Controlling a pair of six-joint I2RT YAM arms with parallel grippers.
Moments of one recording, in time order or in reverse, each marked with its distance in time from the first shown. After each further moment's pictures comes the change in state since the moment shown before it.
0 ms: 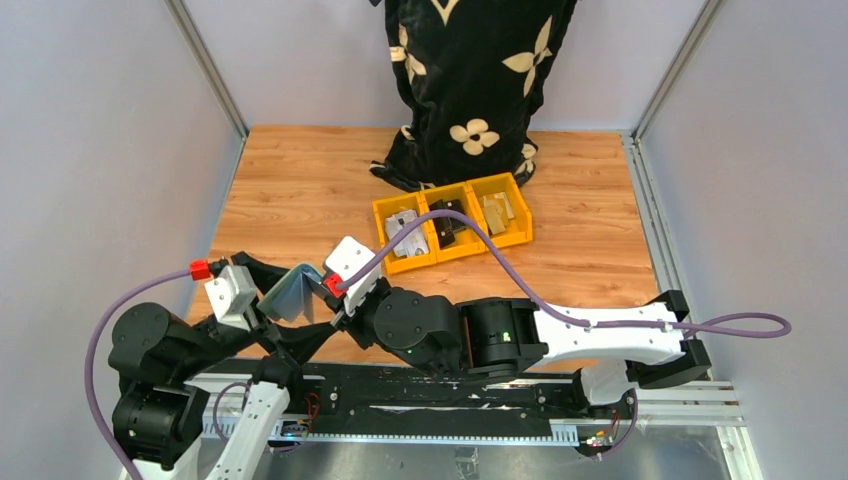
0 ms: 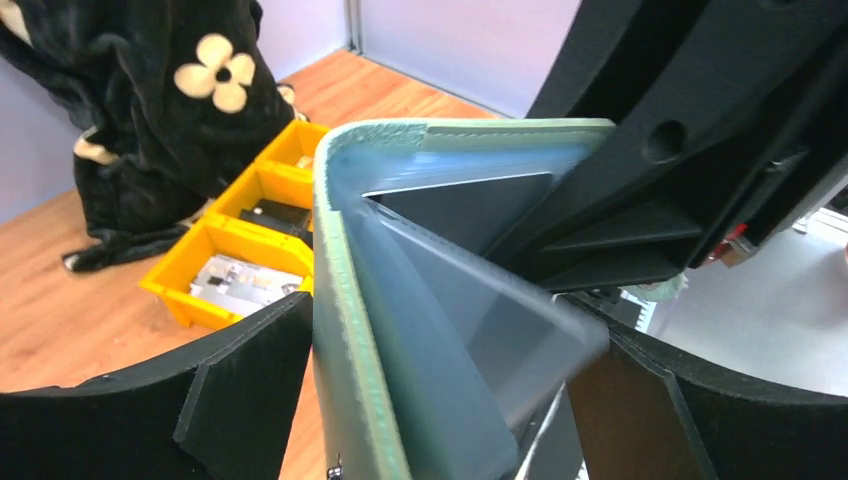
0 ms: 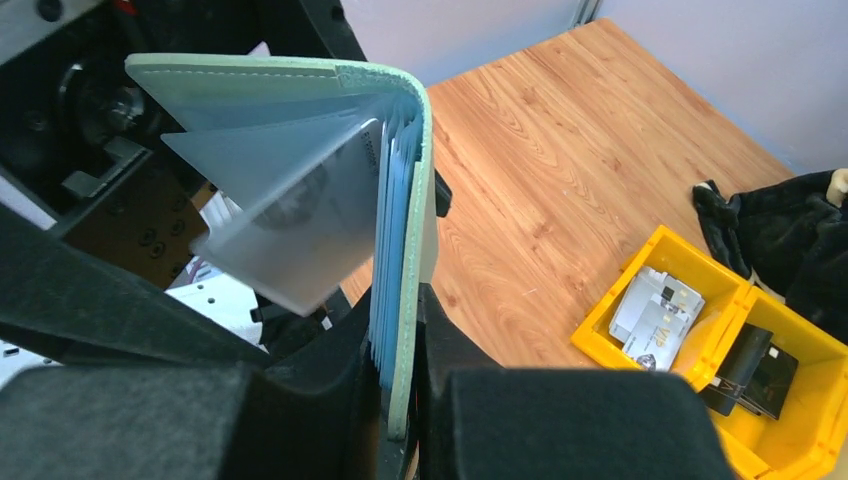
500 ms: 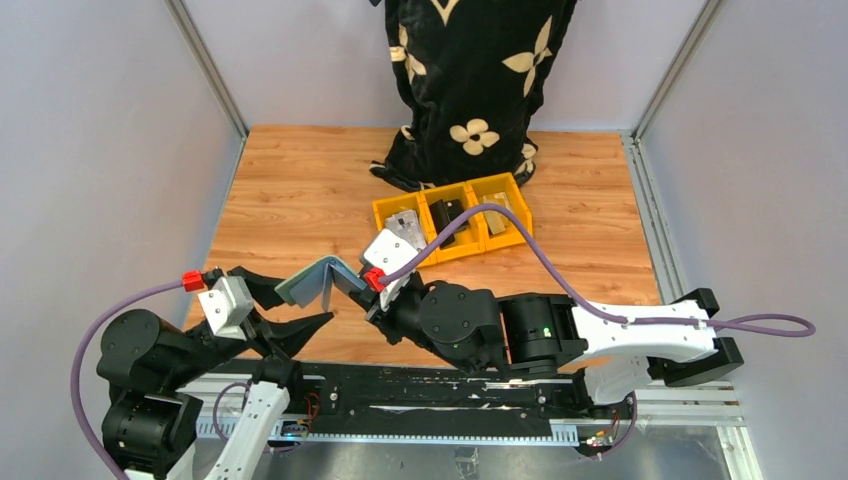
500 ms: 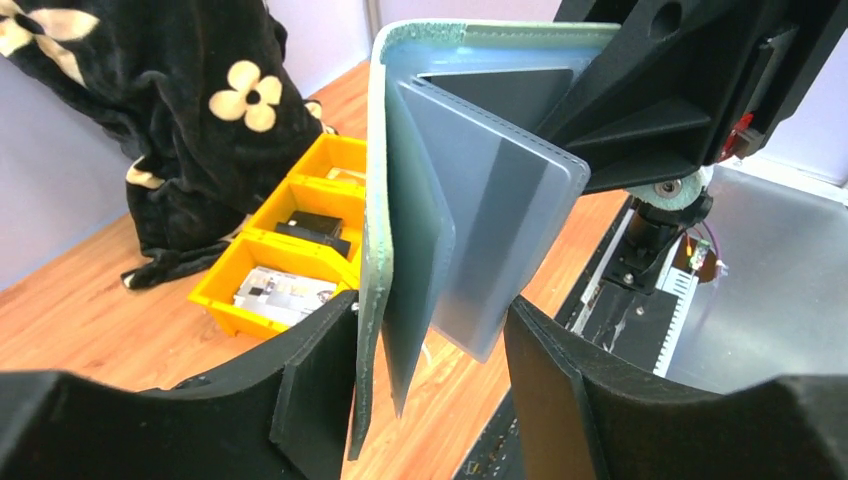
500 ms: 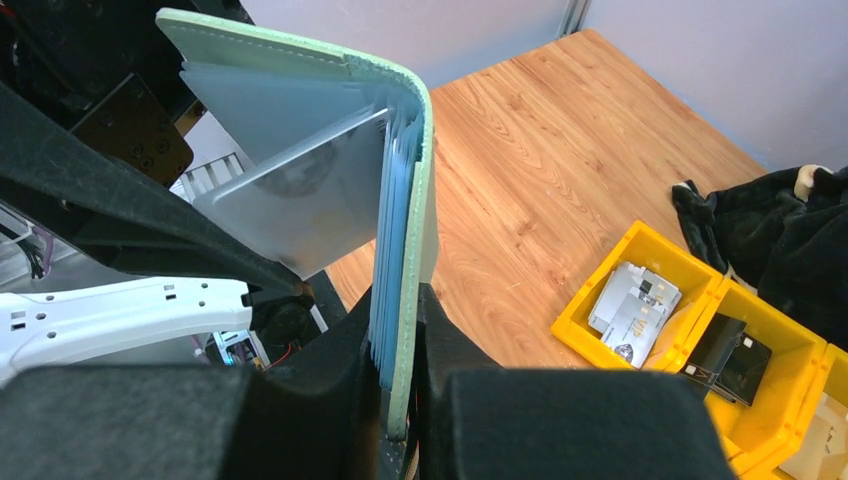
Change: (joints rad) left arm 0.000 -0.004 0.057 -0.053 -0.018 0.114; right arm 0.010 -0.130 -0.101 0.000 0.011 -0.019
